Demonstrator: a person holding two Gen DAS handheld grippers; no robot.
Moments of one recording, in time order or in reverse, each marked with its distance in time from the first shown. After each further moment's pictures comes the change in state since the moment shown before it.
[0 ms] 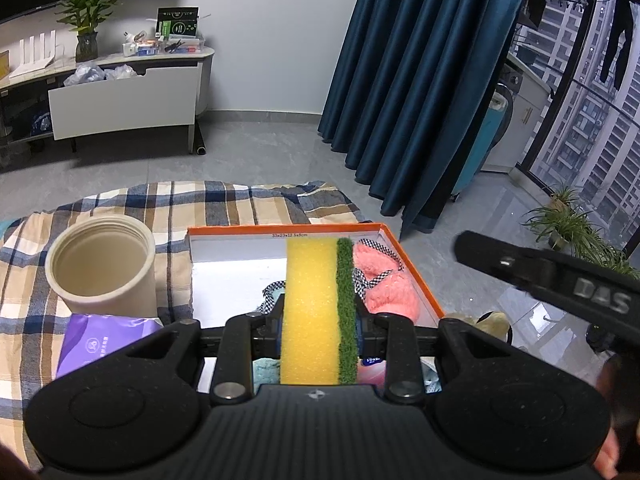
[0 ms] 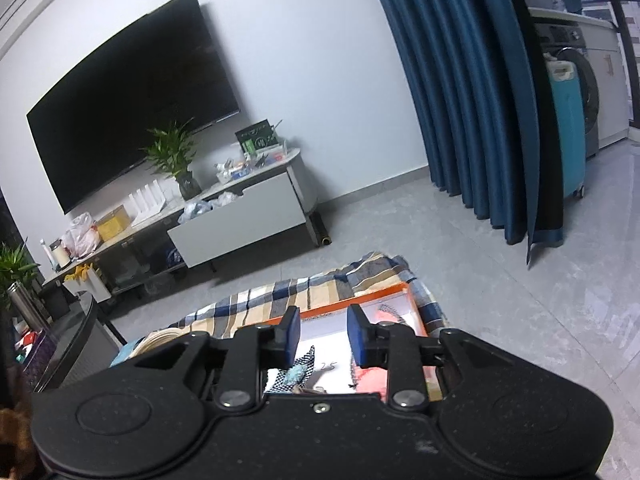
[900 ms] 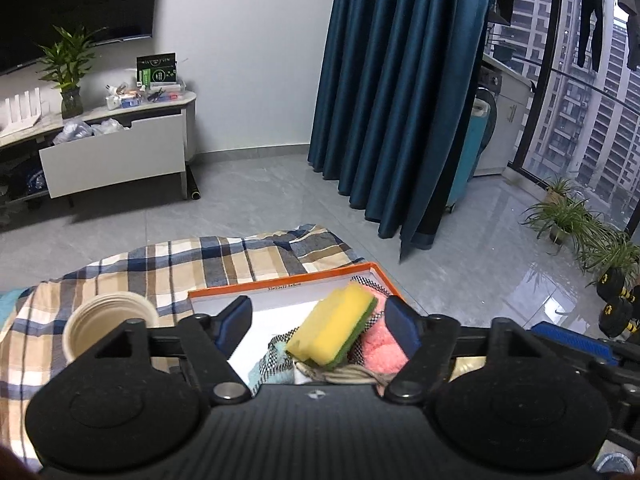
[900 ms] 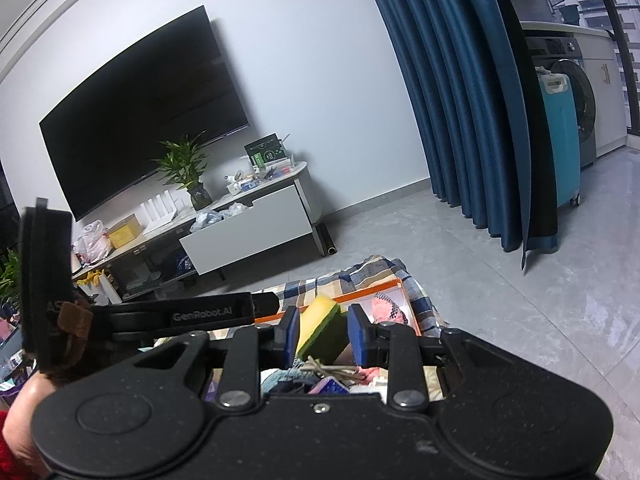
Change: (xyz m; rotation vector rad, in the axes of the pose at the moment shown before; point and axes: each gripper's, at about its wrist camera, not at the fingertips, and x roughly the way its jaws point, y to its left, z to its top) left arm -0.016 -0.012 0.020 0.131 -0.083 0.016; right arm -0.056 0.000 -0.009 -0.003 -0.034 0.023
